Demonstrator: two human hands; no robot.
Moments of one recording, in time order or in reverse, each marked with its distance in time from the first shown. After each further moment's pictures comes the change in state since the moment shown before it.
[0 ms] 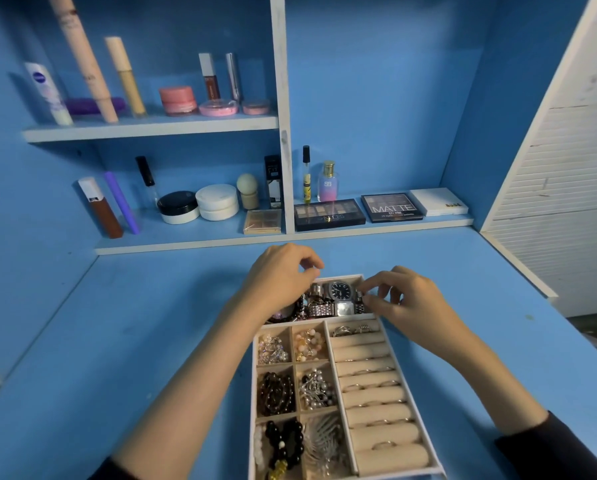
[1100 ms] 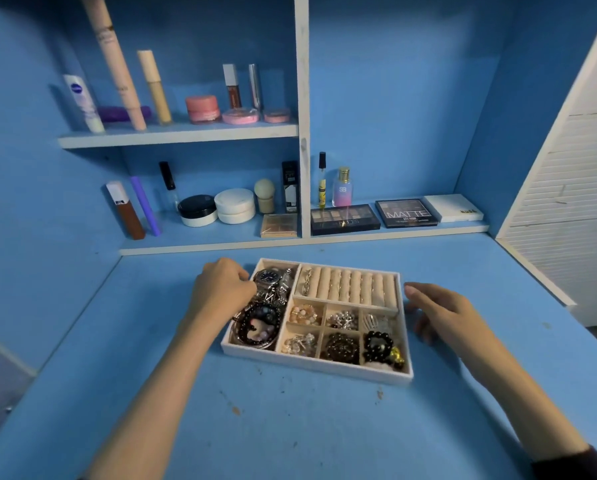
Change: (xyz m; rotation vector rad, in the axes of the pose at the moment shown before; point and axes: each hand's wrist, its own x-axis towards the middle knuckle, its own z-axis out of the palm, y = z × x) left_hand -0.024 -0.073 -0.028 0.119 0.203 -0.409; right_hand -0.013 0.014 -0.002 0.454 0.068 0.360
